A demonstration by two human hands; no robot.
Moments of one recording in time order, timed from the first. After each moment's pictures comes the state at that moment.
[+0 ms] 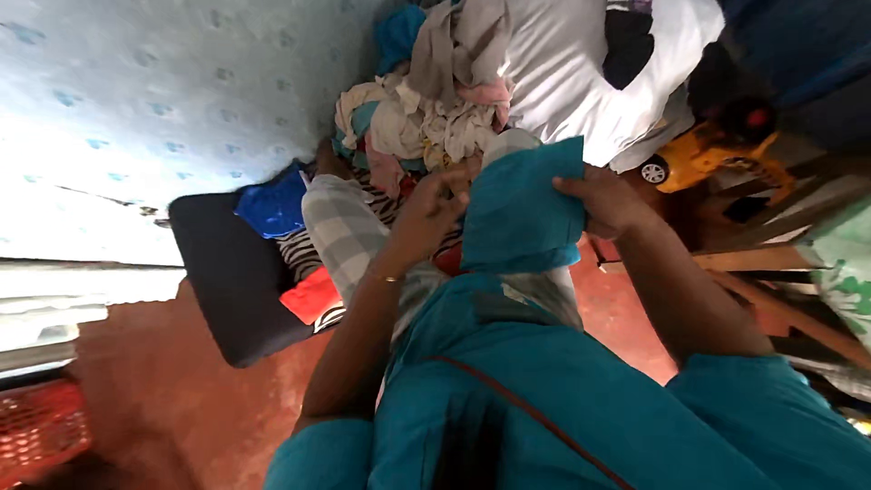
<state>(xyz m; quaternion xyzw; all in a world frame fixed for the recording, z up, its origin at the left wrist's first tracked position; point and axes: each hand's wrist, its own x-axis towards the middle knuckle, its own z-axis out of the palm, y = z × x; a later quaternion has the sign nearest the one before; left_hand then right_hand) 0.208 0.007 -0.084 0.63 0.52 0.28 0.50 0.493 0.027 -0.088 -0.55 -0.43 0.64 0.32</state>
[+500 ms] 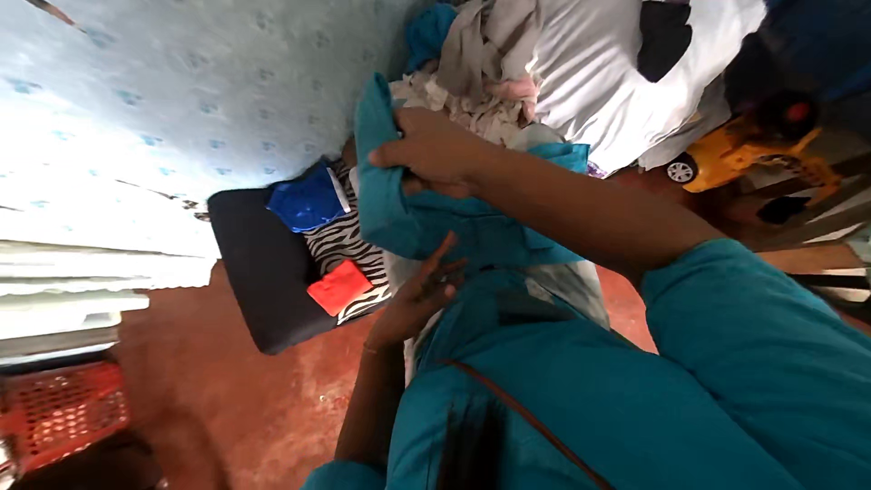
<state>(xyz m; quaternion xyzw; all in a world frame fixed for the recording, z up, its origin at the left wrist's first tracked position) 0.141 -0.107 -0.118 0.53 0.42 0.35 0.65 0.271 0.061 -0.009 -0.33 -0.55 0.73 0.24</state>
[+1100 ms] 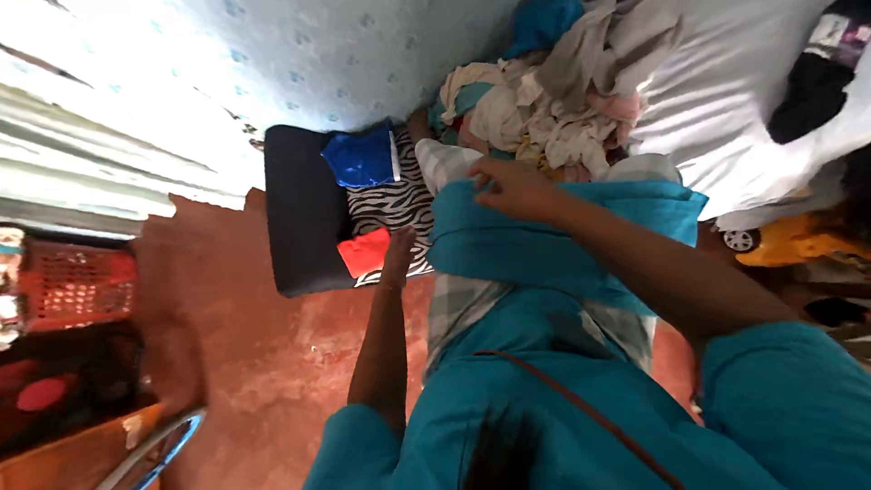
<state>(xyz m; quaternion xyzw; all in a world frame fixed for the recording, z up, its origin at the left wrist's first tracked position) 0.020 -0.081 -0.250 0.25 0.71 0.44 0.49 0.248 0.086 -0.092 -0.31 -0.84 0.44 0.01</state>
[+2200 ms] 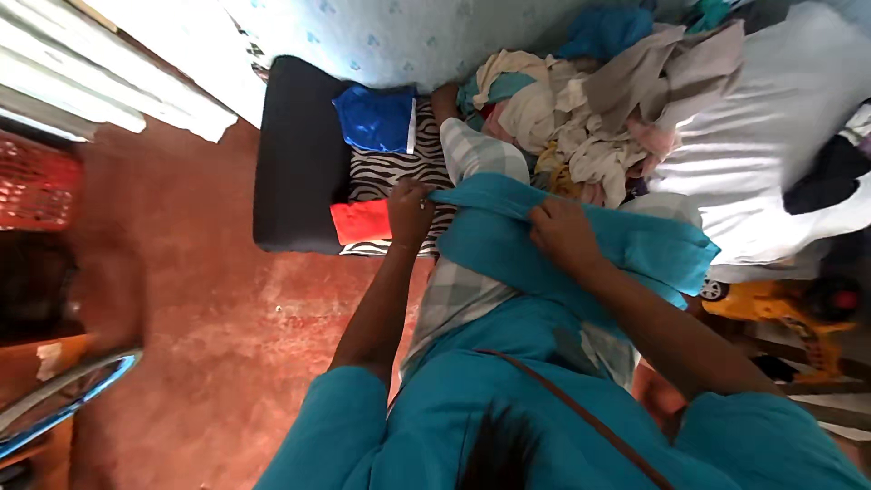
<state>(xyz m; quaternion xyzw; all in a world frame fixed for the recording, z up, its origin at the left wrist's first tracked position) 0.017 -0.039 -0.254 0.53 0.77 0.35 0.06 0.300 0.058 -0.166 -0.28 -0.95 0.10 0.08</state>
